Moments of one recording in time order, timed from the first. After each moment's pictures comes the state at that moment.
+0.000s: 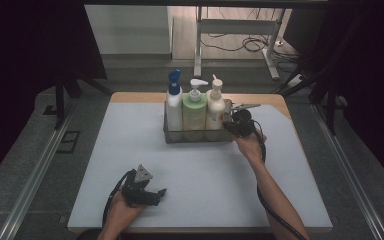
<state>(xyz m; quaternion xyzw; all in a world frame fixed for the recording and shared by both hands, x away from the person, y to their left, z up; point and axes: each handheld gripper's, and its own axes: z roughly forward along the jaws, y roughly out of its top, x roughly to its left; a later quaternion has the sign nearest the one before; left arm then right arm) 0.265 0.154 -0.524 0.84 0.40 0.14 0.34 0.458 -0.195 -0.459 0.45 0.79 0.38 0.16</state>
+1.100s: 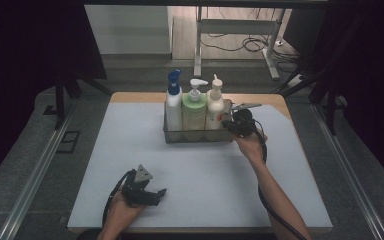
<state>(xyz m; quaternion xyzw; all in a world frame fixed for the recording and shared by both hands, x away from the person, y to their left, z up) 0.265 0.154 -0.523 0.84 0.39 0.14 0.34 0.452 -0.195 -0.450 0.44 0.79 0.39 0.17</state>
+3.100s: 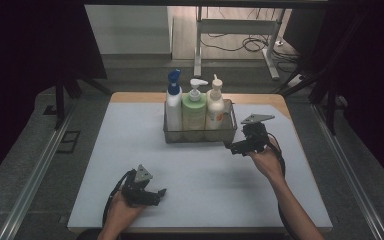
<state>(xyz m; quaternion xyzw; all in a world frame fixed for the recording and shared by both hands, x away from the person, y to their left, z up) 0.265 0.154 -0.523 0.84 0.40 0.14 0.34 0.392 -0.219 -0.431 0.38 0.82 0.38 0.18</state>
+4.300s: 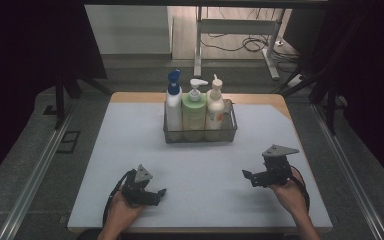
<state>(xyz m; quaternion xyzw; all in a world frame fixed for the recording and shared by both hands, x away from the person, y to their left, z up) 0.265 0.154 -0.524 0.84 0.39 0.14 0.34 0.309 -0.273 -0.463 0.39 0.82 0.37 0.18</state>
